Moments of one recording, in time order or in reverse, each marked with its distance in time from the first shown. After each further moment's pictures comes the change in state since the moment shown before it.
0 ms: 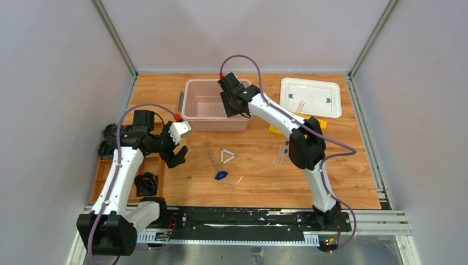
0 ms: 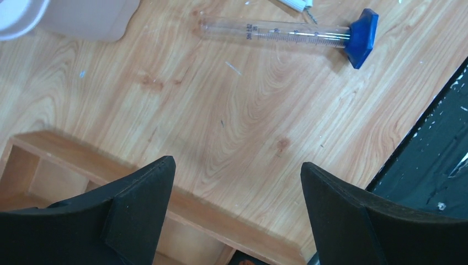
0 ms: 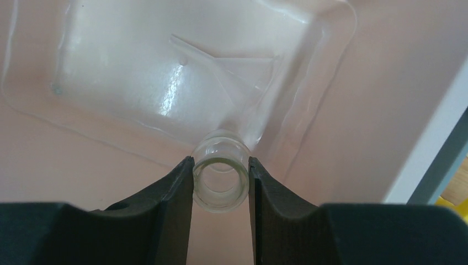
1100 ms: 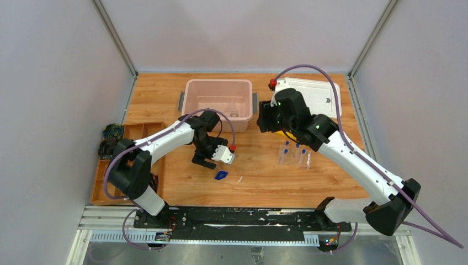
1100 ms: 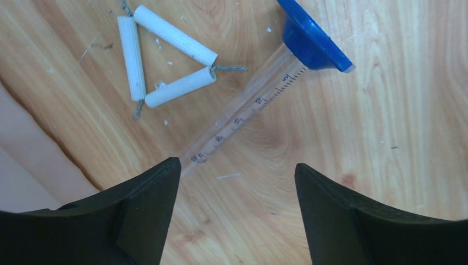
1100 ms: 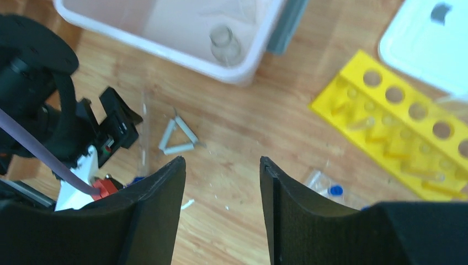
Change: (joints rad) left arm -0.579 0.552 0.171 0.043 -0.262 0.532; right arm -0.008 -0.906 -0.673 0.109 -0.049 0.045
